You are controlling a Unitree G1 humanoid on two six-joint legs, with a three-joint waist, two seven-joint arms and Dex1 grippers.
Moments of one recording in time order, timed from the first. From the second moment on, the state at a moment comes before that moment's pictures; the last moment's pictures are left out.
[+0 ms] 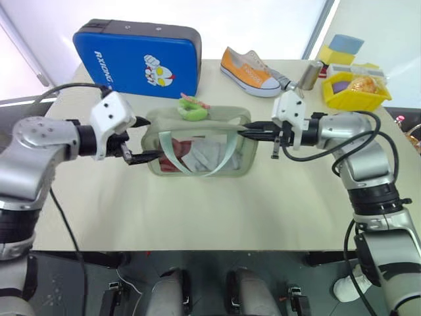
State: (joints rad) left arm -0.60 0.95 0.01 -0.21 -0.32 0.61 -1.00; right arm -0.79 -0.65 0.10 0.08 0.24 0.29 1.13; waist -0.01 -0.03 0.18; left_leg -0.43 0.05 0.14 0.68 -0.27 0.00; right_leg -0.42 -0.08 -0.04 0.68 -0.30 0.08
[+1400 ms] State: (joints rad) left arm -0.58 0.93 -0.02 -0.20 -0.25 0.55 -0.99; right arm -1.02 -0.39 0.21 0.20 0.29 0.44 1.05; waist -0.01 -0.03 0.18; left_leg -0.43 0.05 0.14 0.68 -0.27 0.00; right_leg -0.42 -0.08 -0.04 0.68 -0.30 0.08
